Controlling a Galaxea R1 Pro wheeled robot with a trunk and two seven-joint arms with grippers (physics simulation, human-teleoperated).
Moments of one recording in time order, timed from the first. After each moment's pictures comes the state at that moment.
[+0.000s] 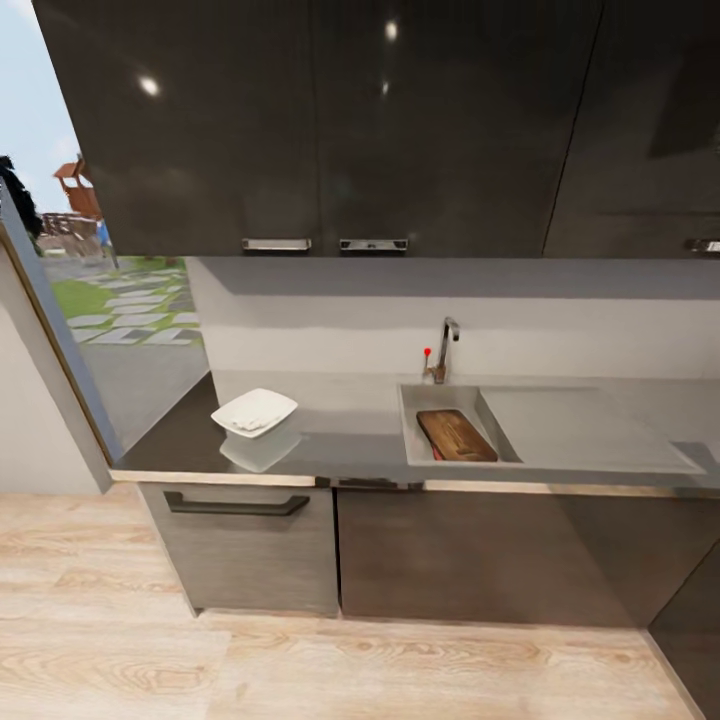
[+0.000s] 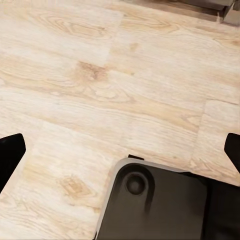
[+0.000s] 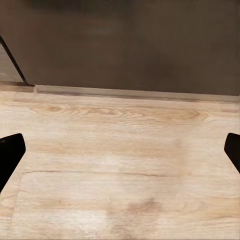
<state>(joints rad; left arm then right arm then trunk) 0.36 0.03 -0.30 -0.64 0.38 -0.56 0.32 -0.03 -0.07 0.29 -0.48 -0.20 -0.51 -0.16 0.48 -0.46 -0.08</state>
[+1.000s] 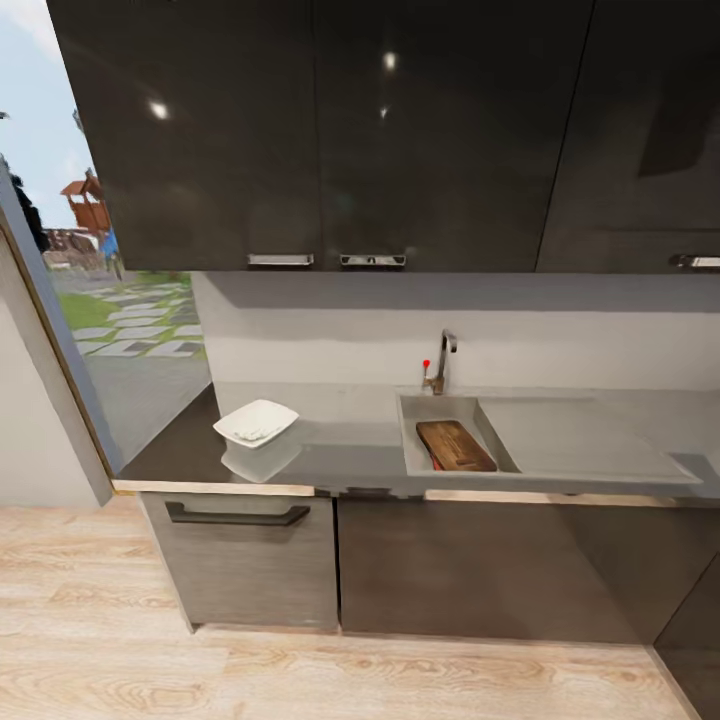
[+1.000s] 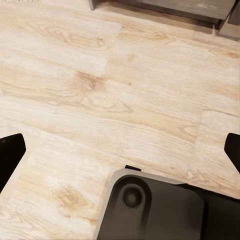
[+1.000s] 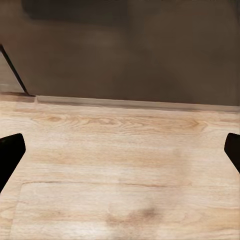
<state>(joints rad) 0.36 0.03 -0.30 -0.64 0.38 -0.56 0.32 -0.03 -0.07 0.29 -0.48 -0.20 -0.51 -0.16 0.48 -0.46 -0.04</state>
